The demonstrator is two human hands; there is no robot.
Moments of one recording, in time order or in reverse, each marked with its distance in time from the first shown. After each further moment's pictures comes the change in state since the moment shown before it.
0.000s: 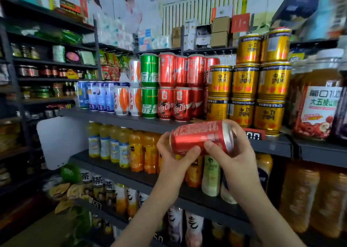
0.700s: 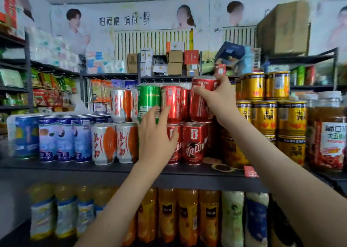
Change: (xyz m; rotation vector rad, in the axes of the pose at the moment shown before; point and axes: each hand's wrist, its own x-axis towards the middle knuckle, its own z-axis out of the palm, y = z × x) left_hand 0.233 0.053 -0.097 0.968 0.000 0.700; right_hand 0.251 -0.023 0.124 -0.504 0.376 -0.196
